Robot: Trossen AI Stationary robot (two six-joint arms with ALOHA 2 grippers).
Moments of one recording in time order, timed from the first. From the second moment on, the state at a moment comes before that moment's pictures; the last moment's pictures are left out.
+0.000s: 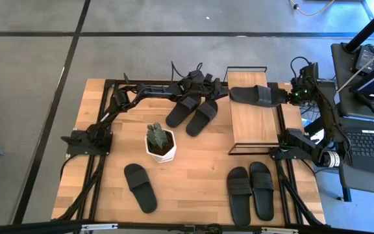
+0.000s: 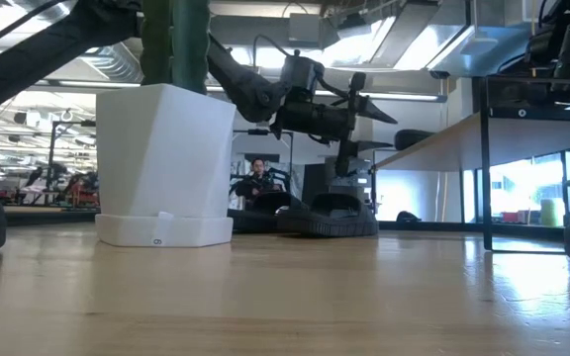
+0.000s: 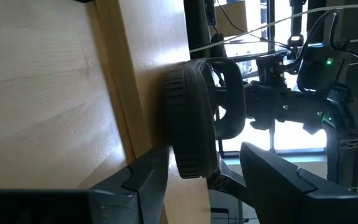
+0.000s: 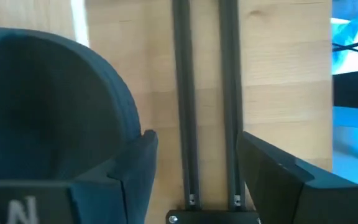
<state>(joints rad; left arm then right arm) 0.44 2.29 1.67 0.51 0.38 -1.38 -1.60 0.92 0.91 -1.23 -0.13 0.08</state>
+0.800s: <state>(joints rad) 0.45 2.29 1.67 0.50 0.36 -1.31 -1.60 0.92 0.91 -1.17 -0.32 0.03</state>
